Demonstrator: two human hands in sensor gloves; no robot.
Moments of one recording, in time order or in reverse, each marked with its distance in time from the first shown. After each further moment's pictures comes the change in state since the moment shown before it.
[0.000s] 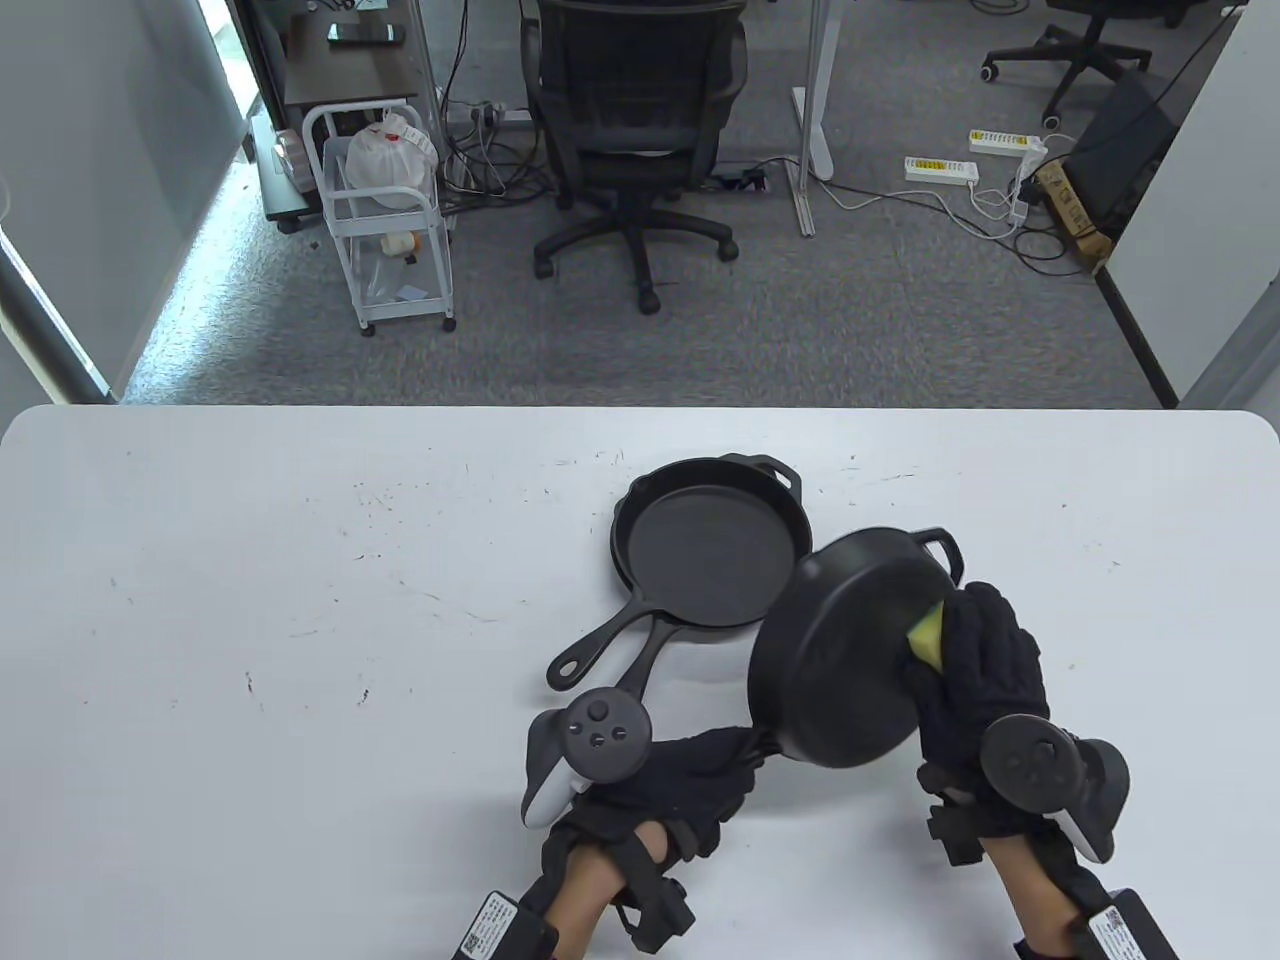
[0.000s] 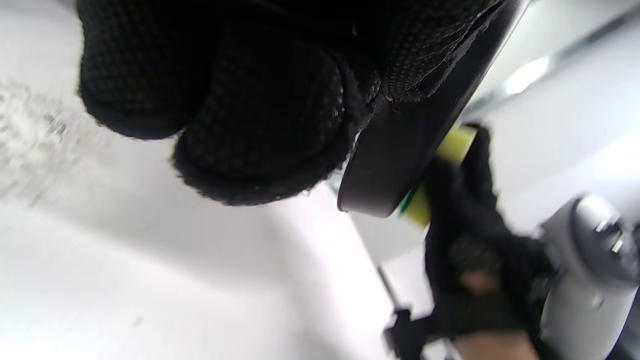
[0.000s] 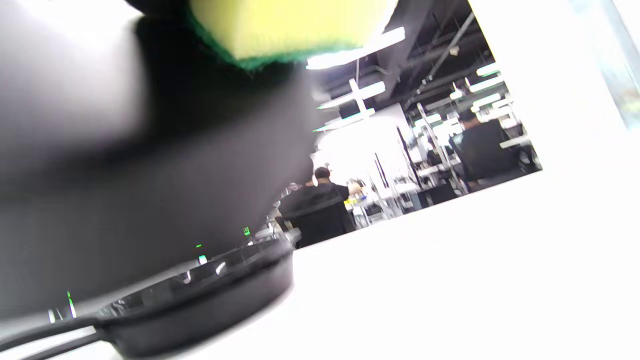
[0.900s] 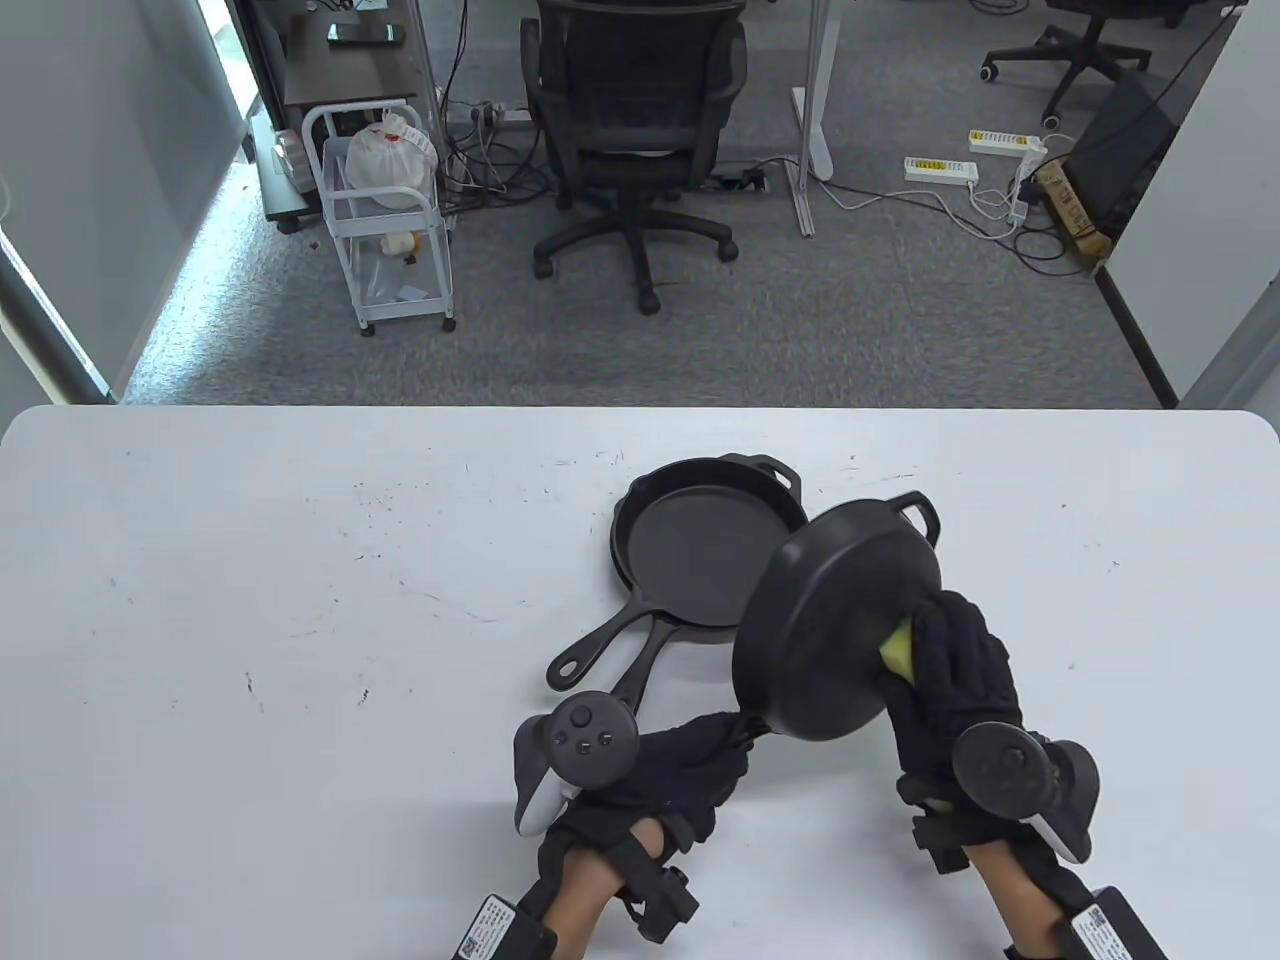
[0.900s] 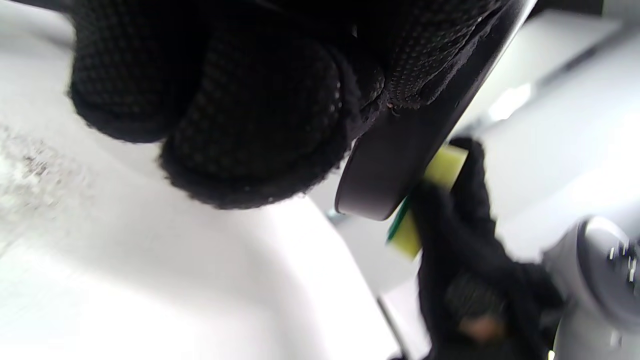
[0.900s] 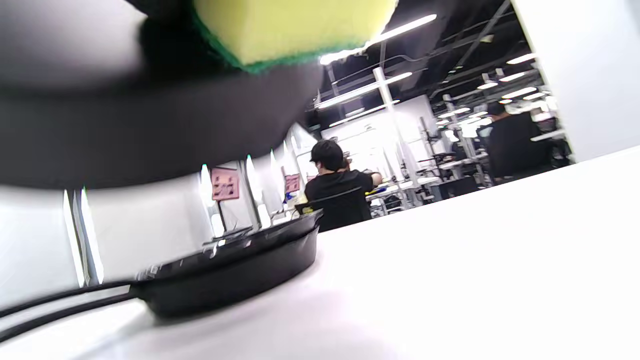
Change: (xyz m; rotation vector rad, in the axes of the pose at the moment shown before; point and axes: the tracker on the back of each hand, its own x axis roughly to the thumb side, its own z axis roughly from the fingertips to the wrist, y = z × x) left_hand 0.003 0.006 0.004 0.103 -0.015 0.006; right_hand 0.023 0.016 0.008 0.012 -0.130 0.038
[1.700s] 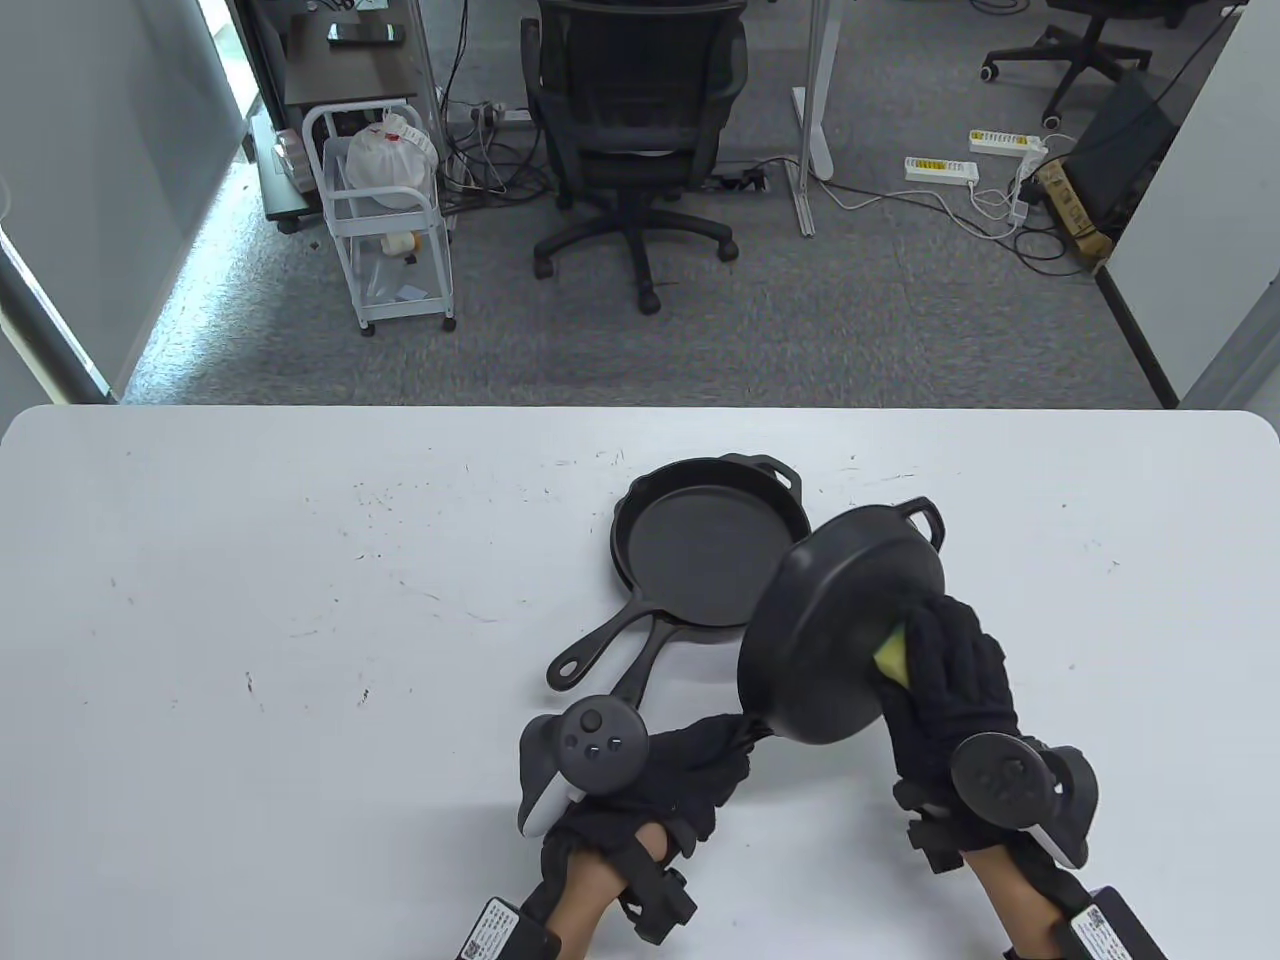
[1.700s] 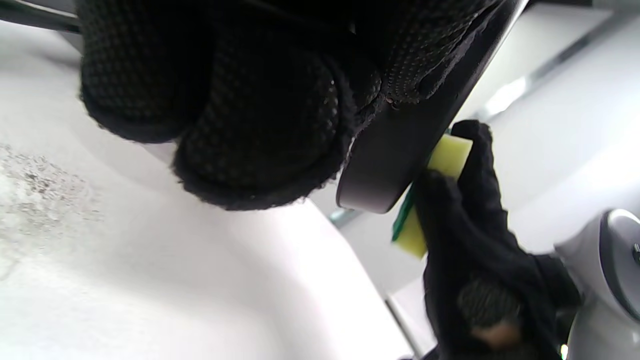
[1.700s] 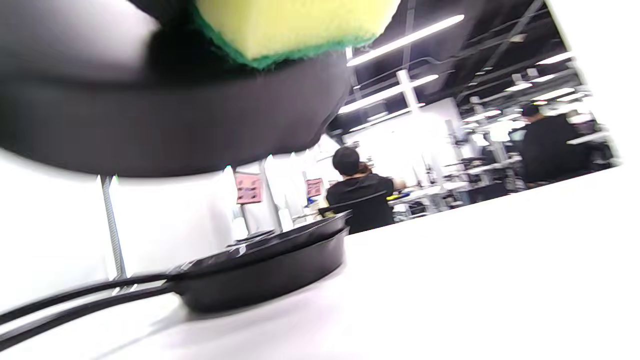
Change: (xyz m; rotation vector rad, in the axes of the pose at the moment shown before) left_hand 0.006 -0.003 0.000 -0.018 -0.014 -0.073; right_hand 0.009 0.002 0.004 -0.018 -0.058 -0.037
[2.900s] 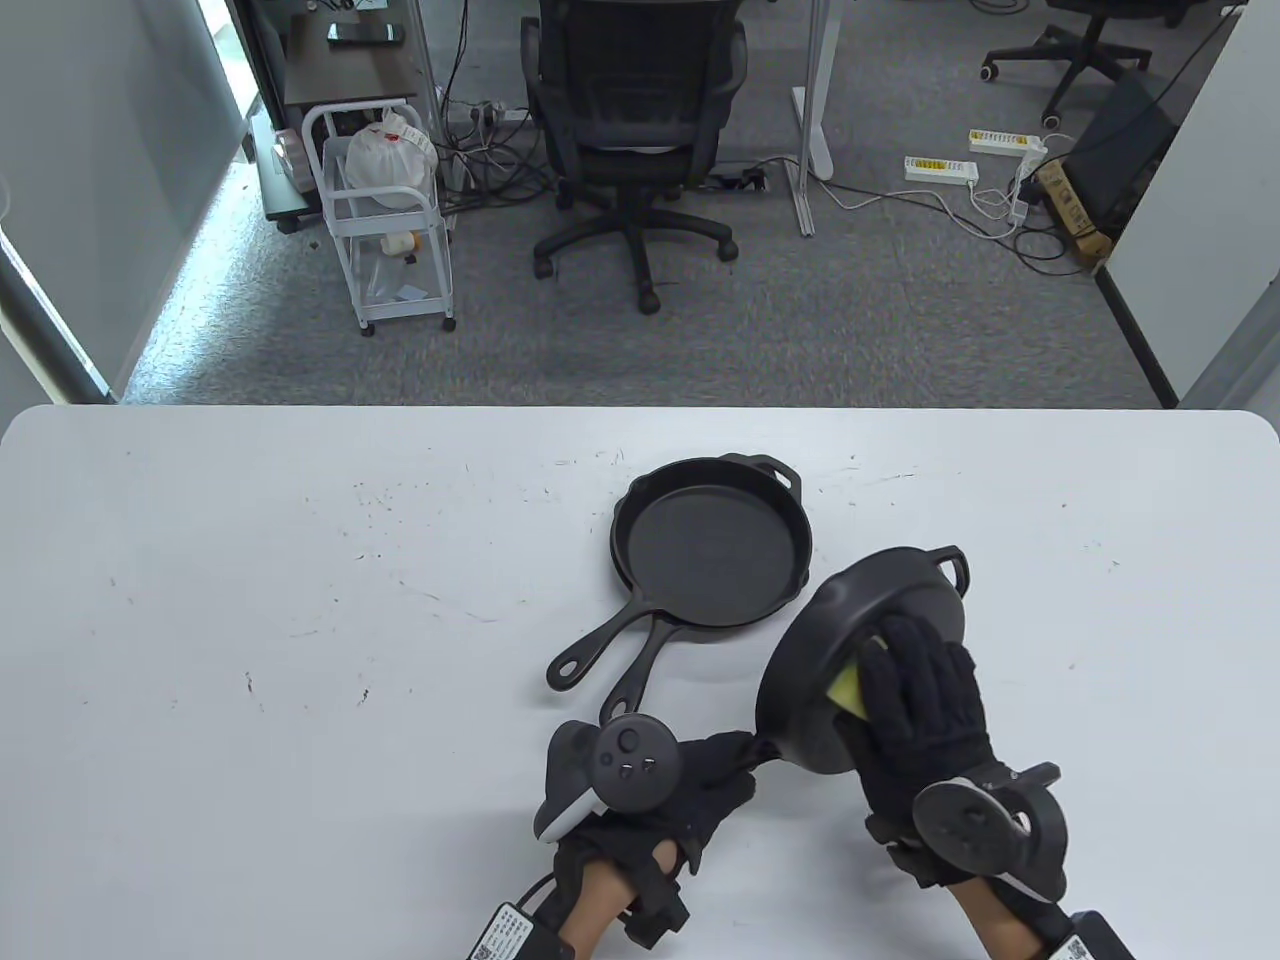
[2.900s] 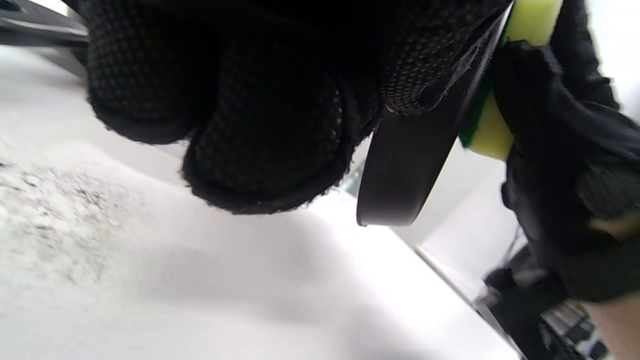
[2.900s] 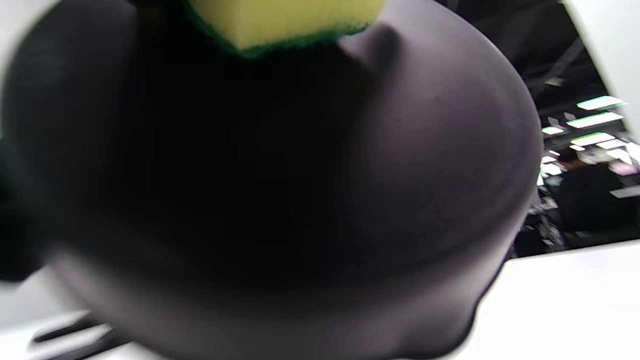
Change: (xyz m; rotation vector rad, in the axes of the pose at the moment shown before) left_hand 0.009 -0.018 -0.002 -0.101 -0.075 -0.260; right_hand 0.018 -0.027 0.004 -0.115 -0.012 -0.008
